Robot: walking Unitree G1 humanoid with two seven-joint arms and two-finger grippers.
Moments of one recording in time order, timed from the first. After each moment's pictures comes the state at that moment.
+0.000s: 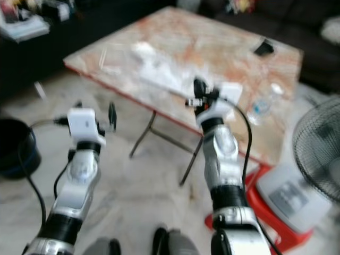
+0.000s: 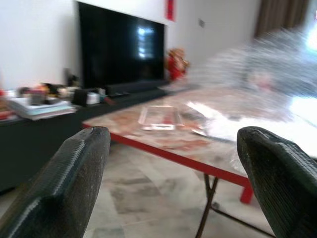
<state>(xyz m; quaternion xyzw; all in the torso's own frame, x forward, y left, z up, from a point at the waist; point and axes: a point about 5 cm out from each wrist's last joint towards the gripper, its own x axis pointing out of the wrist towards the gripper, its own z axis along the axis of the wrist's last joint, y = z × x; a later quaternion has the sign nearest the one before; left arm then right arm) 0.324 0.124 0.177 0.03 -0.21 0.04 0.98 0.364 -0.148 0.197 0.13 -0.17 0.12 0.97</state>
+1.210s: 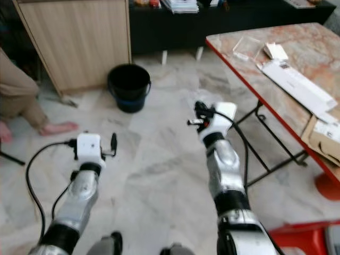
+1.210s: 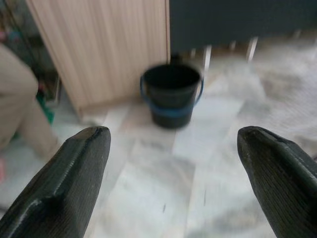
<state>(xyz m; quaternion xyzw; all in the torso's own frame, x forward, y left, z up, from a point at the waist) 0.316 0.149 0.083 0.06 -0.02 0.03 1.00 0.365 -0.147 0.136 0.12 -0.05 0.12 0.98</state>
